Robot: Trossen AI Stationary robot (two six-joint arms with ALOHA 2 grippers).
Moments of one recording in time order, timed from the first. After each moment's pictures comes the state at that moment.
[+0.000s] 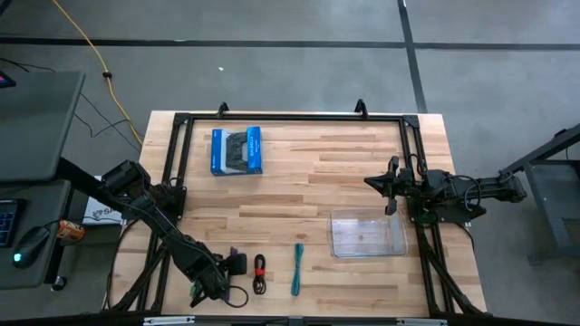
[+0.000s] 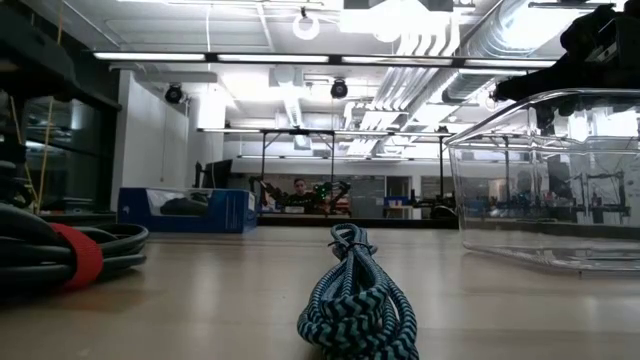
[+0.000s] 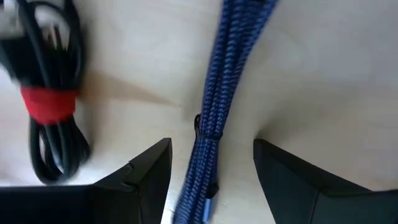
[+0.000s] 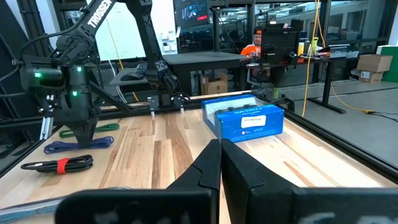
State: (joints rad) left arm -0.71 1.75 0.93 -0.57 -0.22 0.71; right arm 0.09 0.03 0.01 0.06 0.26 0.04
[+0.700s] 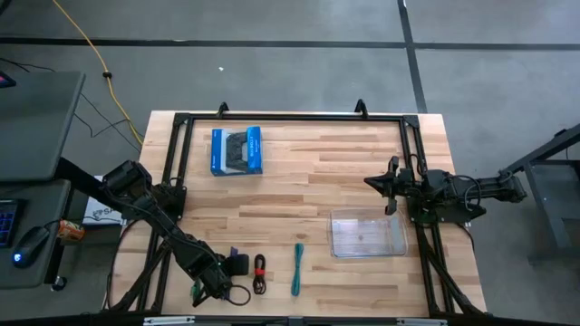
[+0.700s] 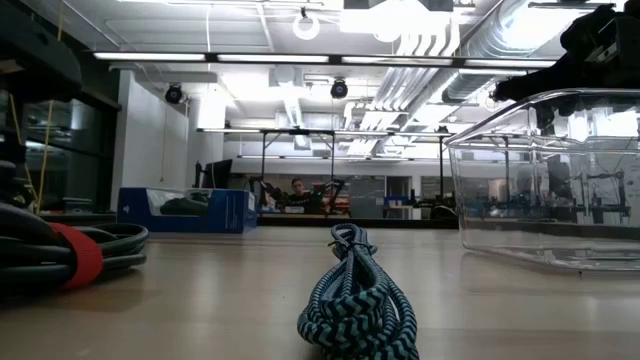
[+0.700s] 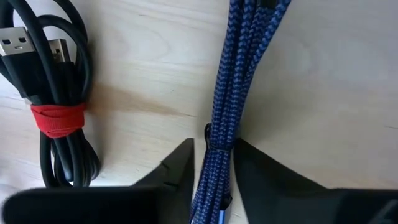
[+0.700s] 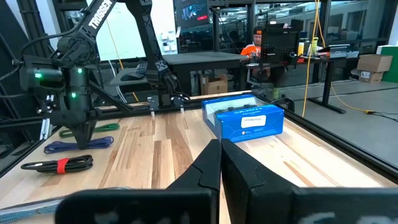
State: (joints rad) left arm -0.68 1.75 0.93 -0.51 -0.21 0.73; right arm 0.09 0.03 0.01 0.06 0.26 0.04
